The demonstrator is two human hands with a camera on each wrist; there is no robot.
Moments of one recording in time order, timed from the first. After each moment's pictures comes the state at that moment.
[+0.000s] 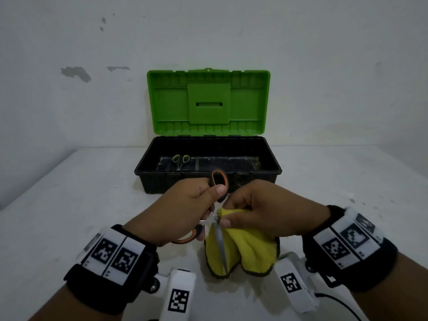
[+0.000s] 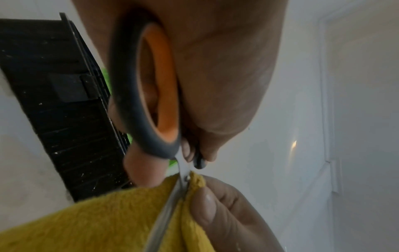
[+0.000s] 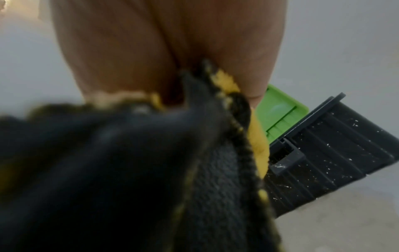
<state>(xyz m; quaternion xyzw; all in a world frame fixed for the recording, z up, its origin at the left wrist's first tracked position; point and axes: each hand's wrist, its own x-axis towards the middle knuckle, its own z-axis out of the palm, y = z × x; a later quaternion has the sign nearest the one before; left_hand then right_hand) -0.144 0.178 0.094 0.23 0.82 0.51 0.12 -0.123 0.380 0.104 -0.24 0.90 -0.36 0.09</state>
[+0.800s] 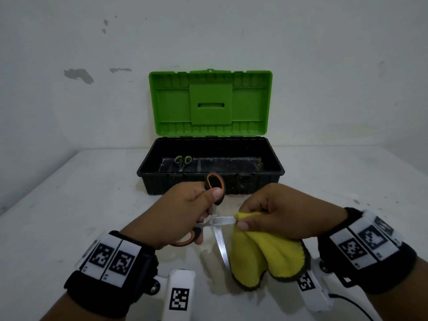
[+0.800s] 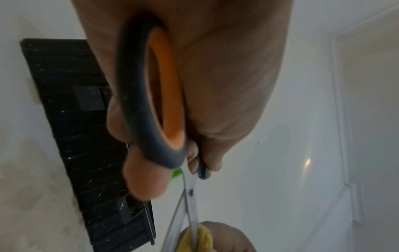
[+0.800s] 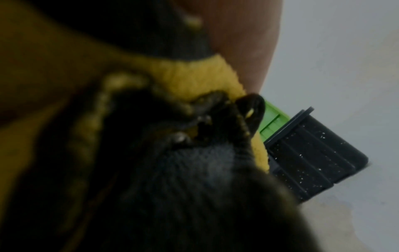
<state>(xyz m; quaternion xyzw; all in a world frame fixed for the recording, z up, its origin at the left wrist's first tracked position) -0.145 0.172 0.087 0.22 0.80 0.54 0.13 -0.121 0.400 0.103 -0.26 0.90 -0.34 0.11</state>
